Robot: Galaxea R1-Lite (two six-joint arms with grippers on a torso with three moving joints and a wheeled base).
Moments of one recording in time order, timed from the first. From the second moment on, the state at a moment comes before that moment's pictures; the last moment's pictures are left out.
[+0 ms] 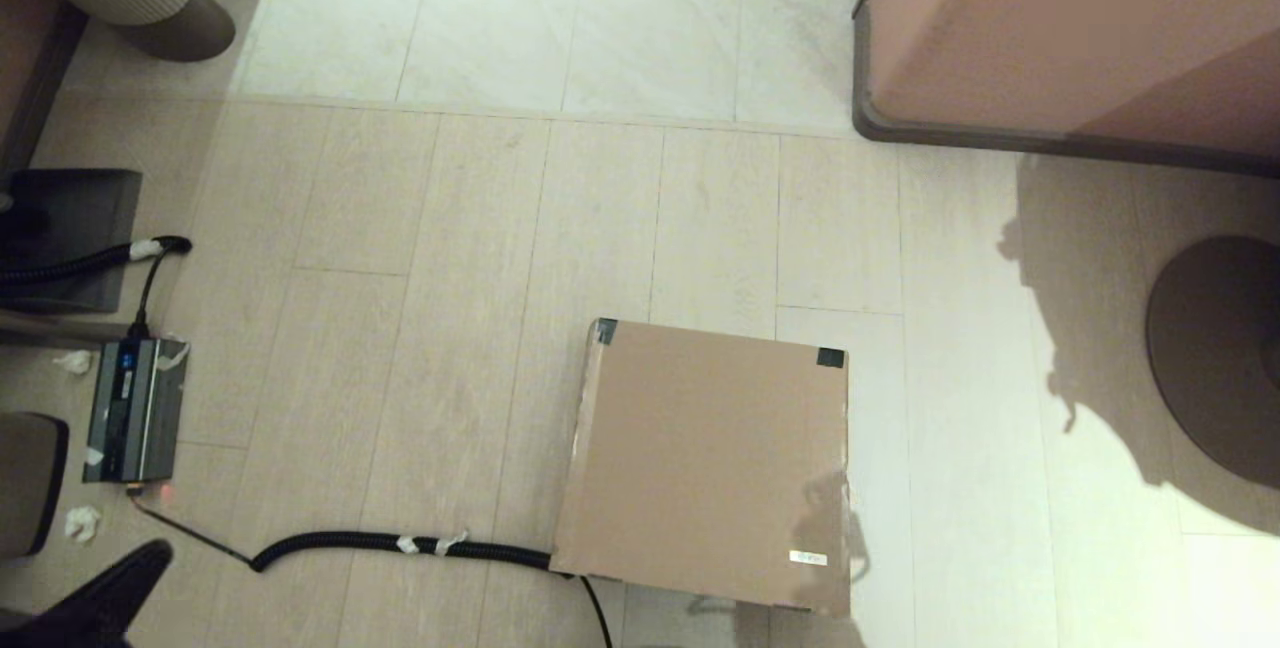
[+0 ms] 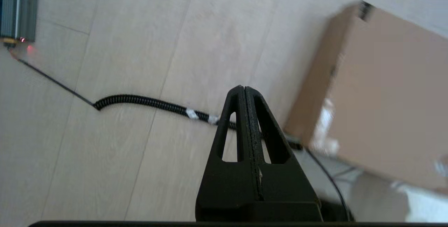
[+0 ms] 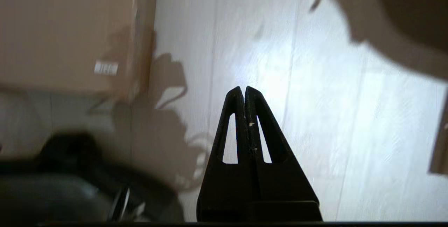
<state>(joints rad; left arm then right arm) -0.15 0.79 -0.01 -0.66 0.27 -0.17 0.03 0.26 -0.18 0.15 -0.11 0.00</state>
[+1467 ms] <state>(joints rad) 0.12 0.28 -0.01 -0.04 -0.02 0.04 0.00 0.02 -0.13 0.31 -0.02 0.02</state>
